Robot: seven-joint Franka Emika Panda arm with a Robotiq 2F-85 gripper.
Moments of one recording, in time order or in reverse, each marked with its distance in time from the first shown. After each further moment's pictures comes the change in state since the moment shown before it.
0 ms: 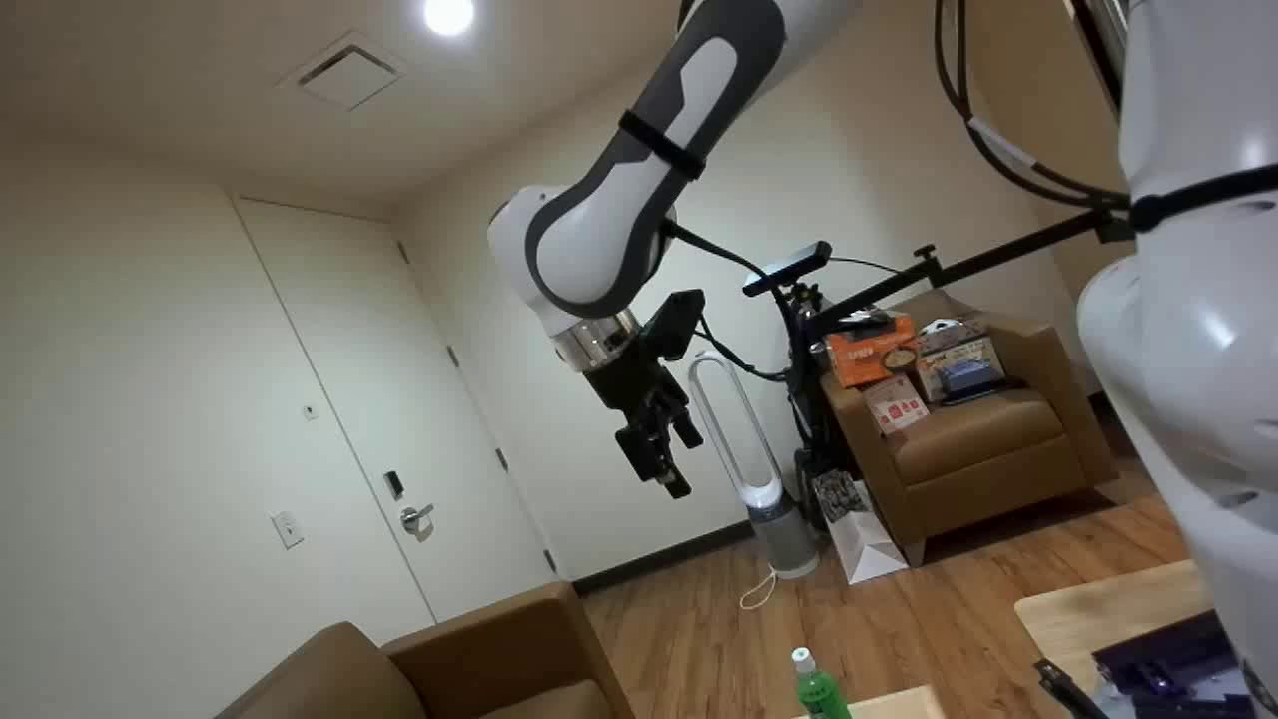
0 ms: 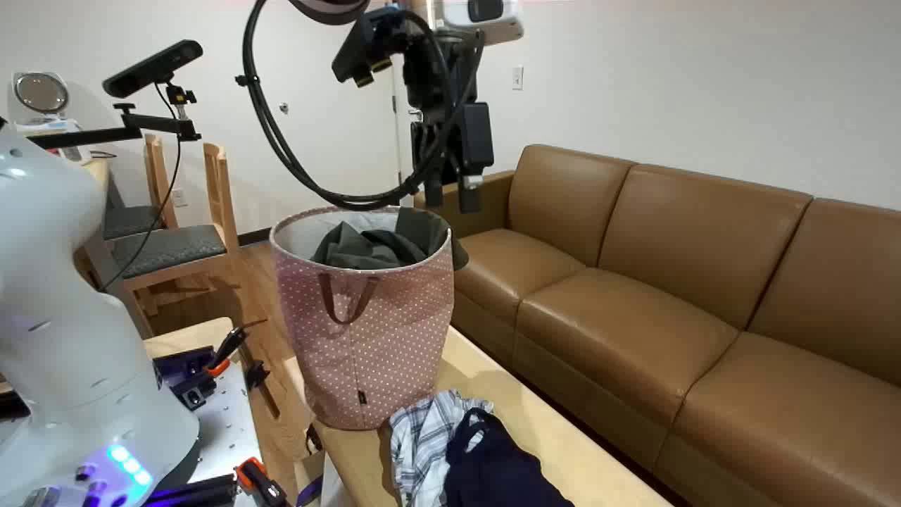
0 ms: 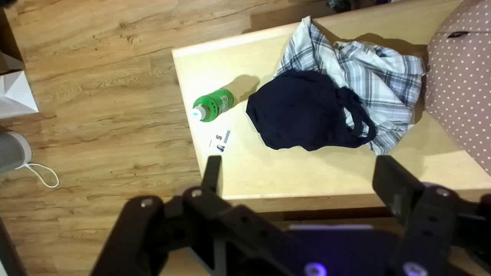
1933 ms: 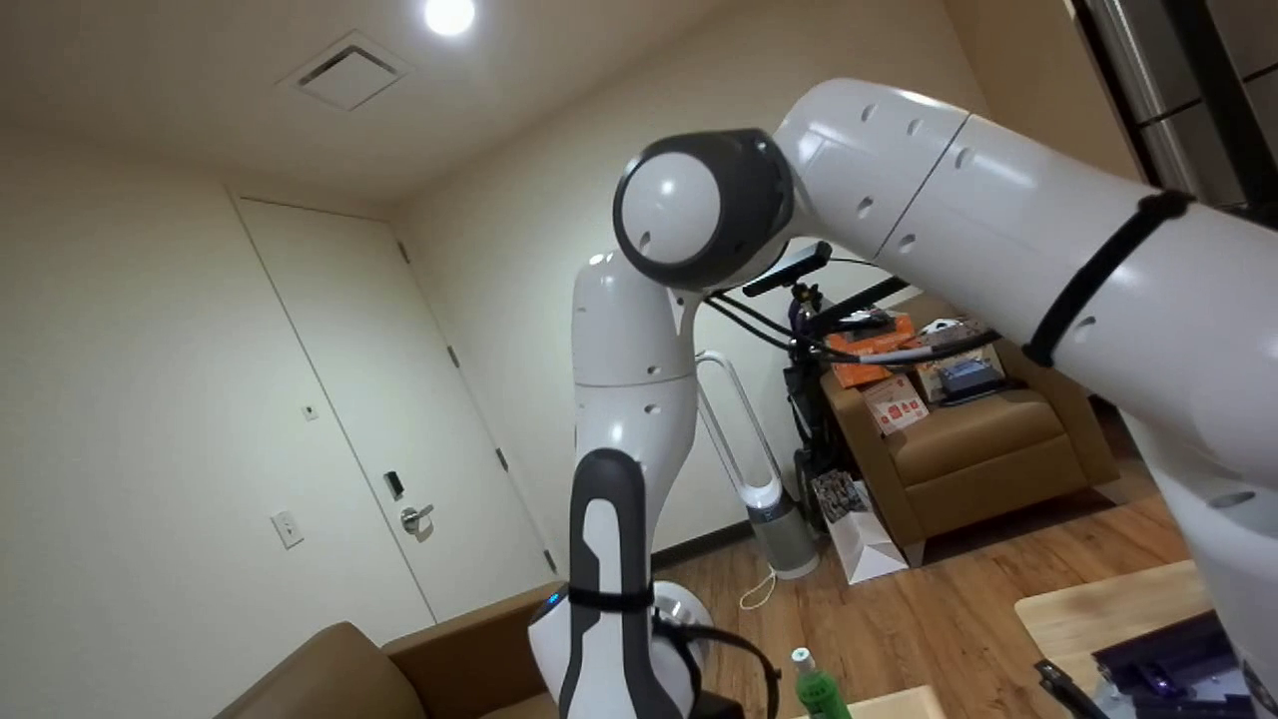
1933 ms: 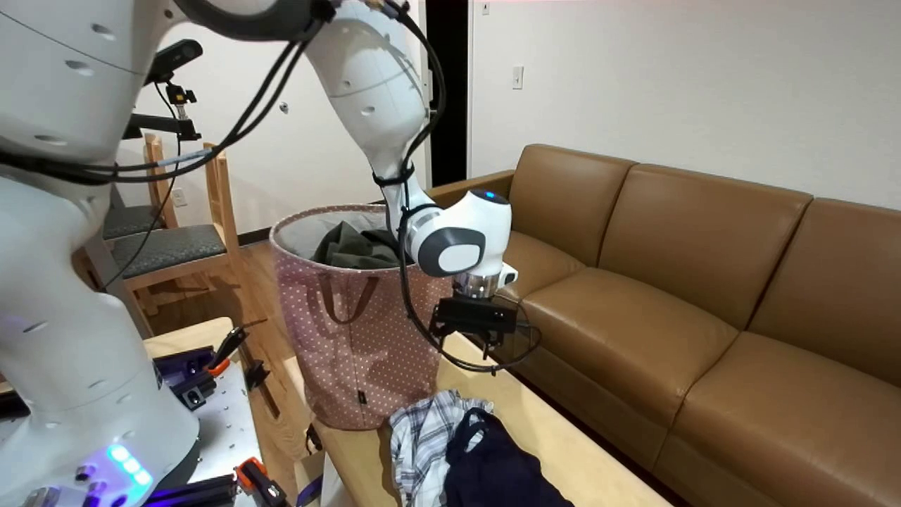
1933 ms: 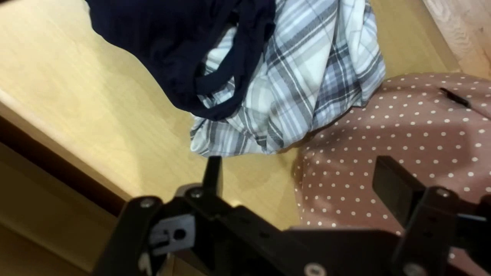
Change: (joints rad) arm -0.050 1.006 0.229 0.180 0.280 0.737 -0.952
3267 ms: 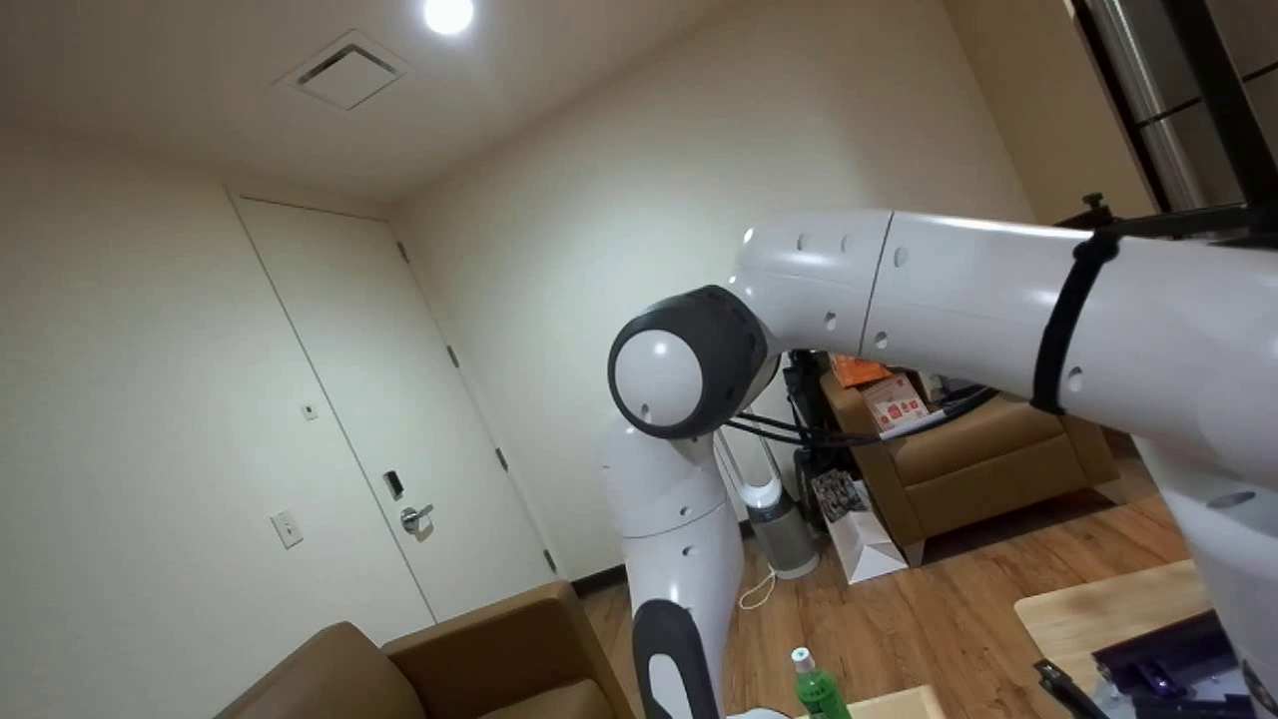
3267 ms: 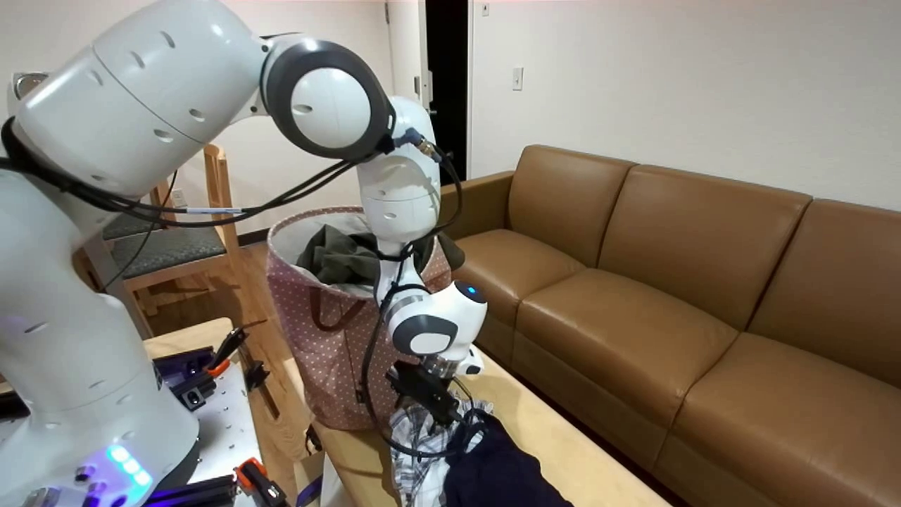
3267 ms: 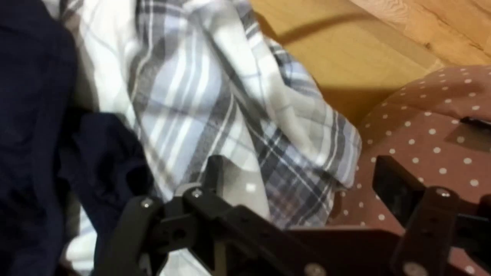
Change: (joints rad) arm 0.013 0.346 -0.016 0.058 0.071 0.066 0.336
